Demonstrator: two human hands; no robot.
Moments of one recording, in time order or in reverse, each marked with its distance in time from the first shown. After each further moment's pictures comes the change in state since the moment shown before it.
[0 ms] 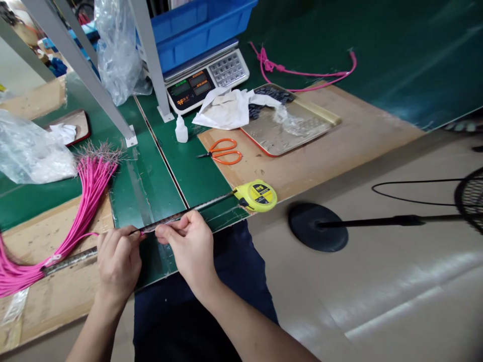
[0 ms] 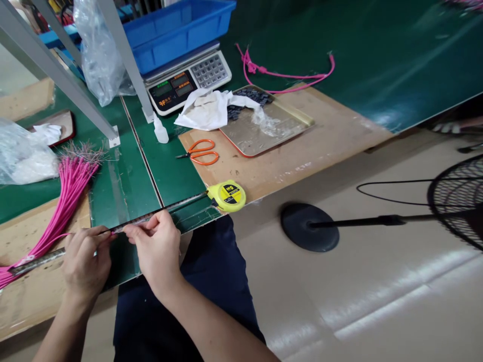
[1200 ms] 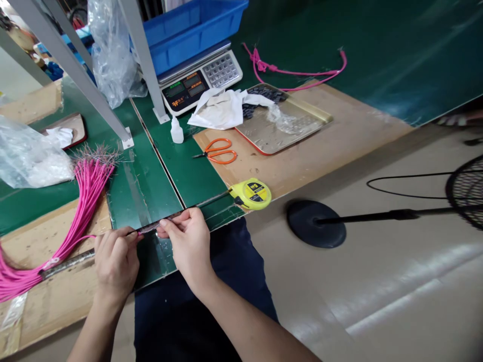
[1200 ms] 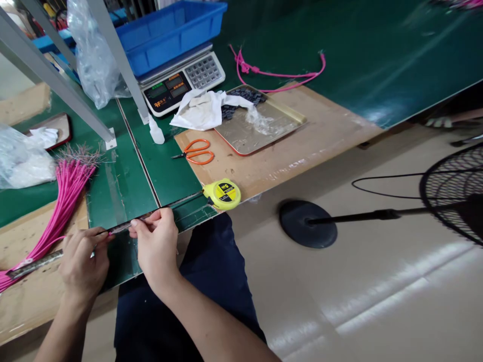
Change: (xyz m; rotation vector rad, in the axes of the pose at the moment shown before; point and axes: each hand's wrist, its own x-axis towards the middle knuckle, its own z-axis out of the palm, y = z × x) left_hand -0.004 -0.004 0.000 0.012 -0.008 -0.013; right_hand 0.008 0.003 0.003 0.064 0.058 -0.041
